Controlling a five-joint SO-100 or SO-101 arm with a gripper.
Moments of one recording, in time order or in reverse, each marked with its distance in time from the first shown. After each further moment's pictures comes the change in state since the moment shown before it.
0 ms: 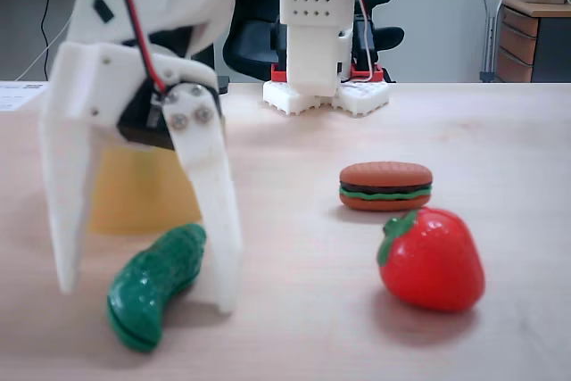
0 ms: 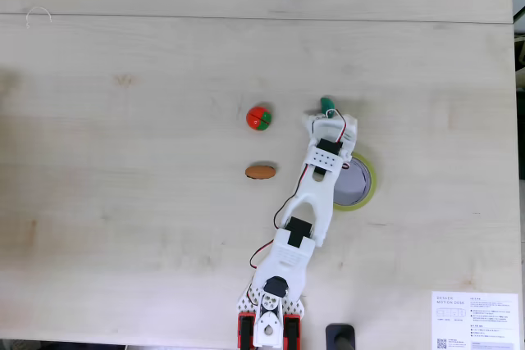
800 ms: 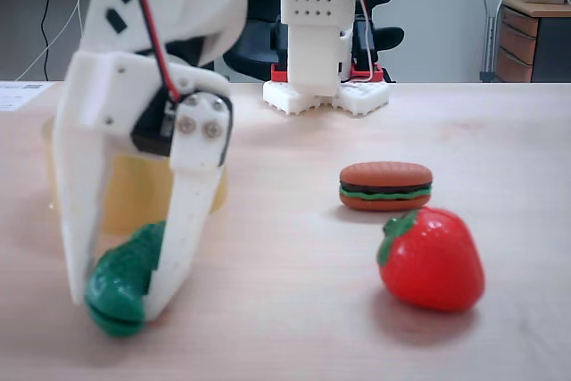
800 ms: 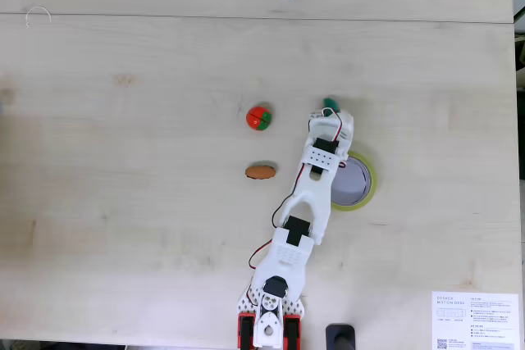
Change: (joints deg) arm -0.6 -1.1 1.6 -2.0 0.1
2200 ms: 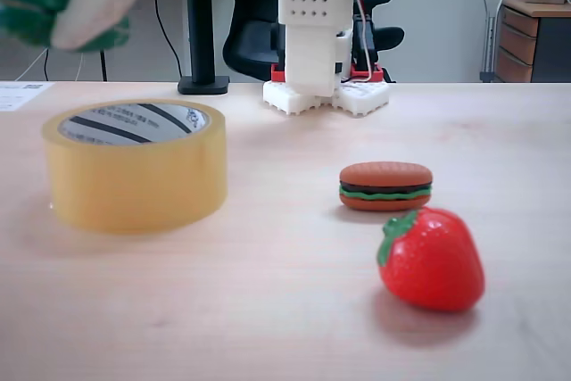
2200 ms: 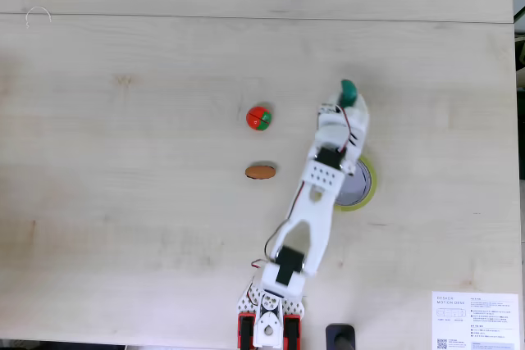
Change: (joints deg) arm 3.1 27.6 1.7 9.1 4.5
